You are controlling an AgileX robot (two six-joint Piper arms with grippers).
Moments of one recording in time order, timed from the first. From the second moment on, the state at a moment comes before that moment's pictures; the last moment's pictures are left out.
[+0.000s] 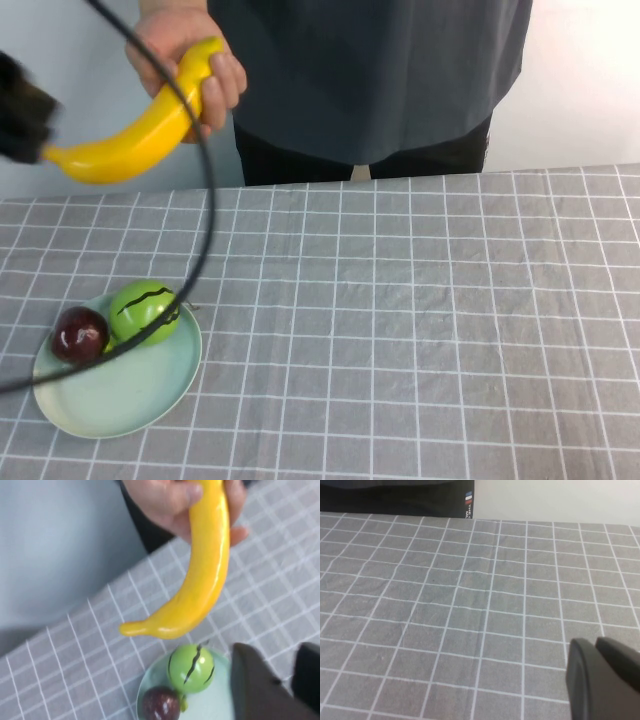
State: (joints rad) right arm 0.06 -0.01 0.03 0.01 0.38 -0.05; left arm -0.34 1.18 -1.50 0.05 1.15 0.34
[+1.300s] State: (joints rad) right arm 0.06 -0.01 0.03 0.01 0.38 -0.05; left arm -0.34 0.27 -0.01 -0.14 -0.14 0.12
